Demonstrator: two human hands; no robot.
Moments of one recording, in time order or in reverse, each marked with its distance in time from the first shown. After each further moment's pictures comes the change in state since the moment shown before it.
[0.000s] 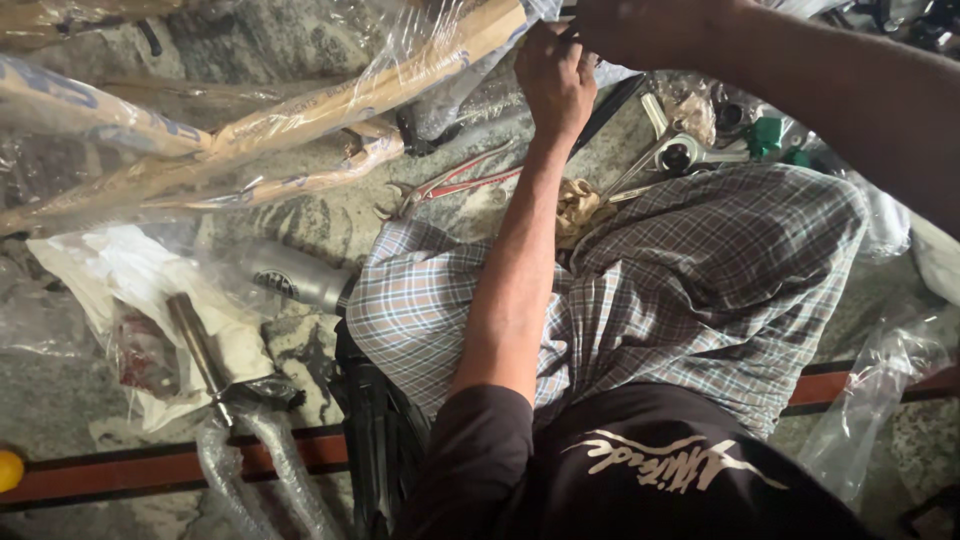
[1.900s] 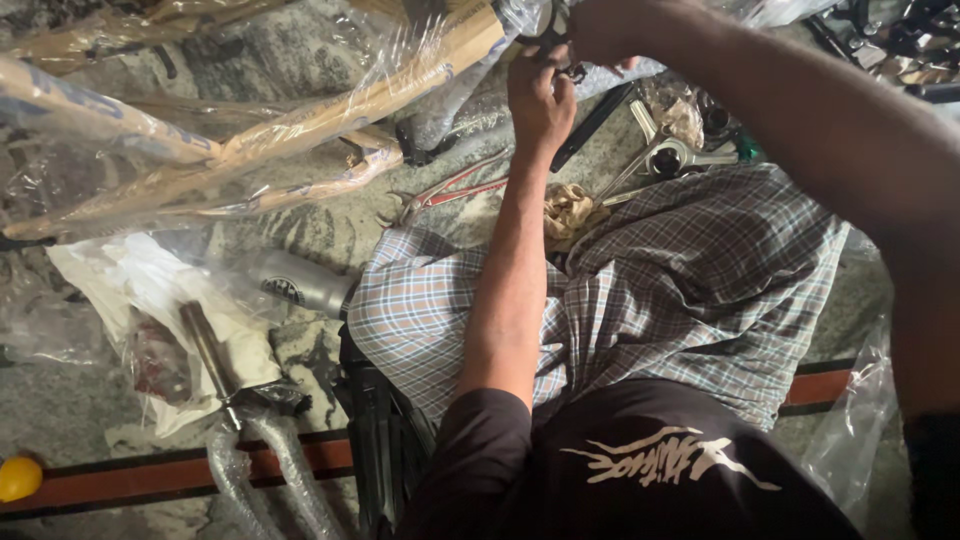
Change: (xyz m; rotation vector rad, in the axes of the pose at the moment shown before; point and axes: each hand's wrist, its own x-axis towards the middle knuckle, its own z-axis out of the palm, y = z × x) left_hand 0.001 -0.004 -0.020 -0.187 0.008 -0.010; right_hand 0.042 -0.002 0.089 0.478 -0.684 -0.008
